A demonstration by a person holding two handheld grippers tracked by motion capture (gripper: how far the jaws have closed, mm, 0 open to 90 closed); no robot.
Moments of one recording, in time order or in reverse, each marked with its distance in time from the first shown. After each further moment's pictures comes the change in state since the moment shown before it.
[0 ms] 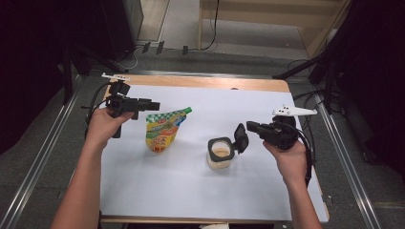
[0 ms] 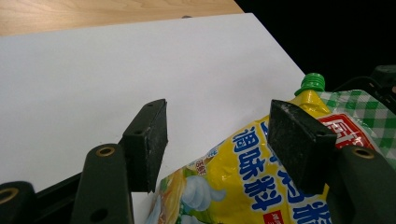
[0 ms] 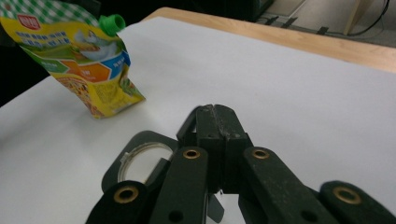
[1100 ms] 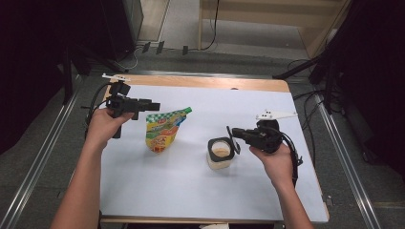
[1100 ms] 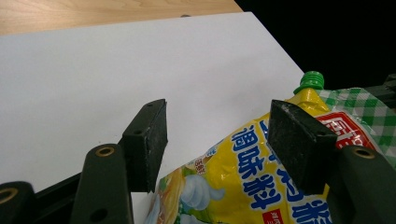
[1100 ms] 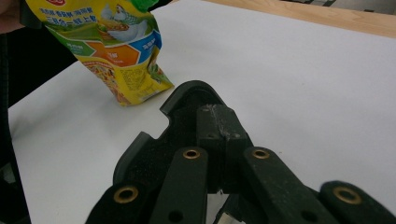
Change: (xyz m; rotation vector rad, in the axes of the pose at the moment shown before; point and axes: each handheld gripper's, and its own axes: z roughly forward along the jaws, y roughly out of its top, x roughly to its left) left arm -0.001 -0.001 0.000 0.001 -0.007 0.005; right arm 0.017 -0.009 0.031 0.055 0.101 0.002
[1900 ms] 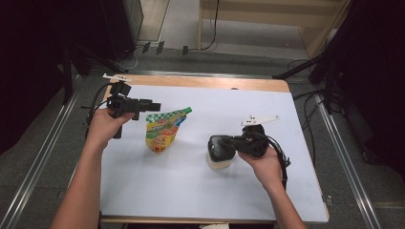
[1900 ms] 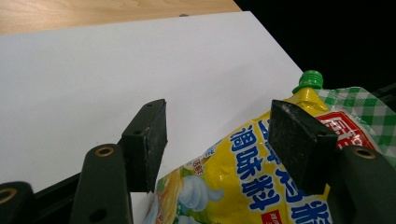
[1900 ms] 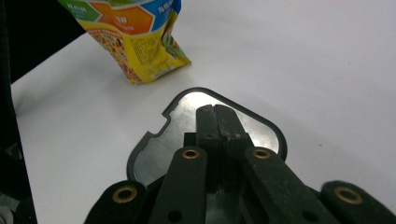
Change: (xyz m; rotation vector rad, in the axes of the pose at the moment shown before) left arm -0.001 0.000 0.002 0.006 -0.003 0.005; right arm 0.011 -0.012 0.033 0.087 0.048 -0.027
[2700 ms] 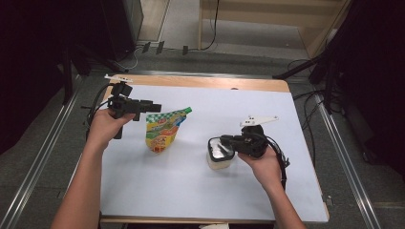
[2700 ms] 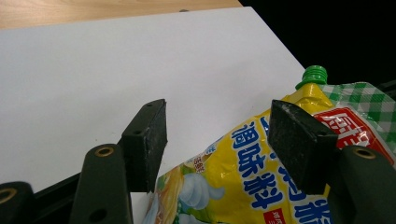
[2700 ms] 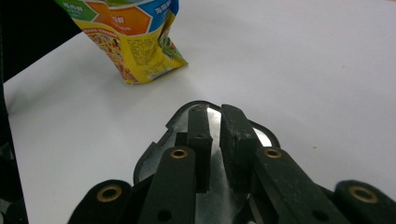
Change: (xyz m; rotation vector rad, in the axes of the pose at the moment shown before) left arm 0.000 -0.001 0.002 0.012 0.002 0.001; right arm 0.001 0.000 0.000 -0.010 -0.017 -0.021
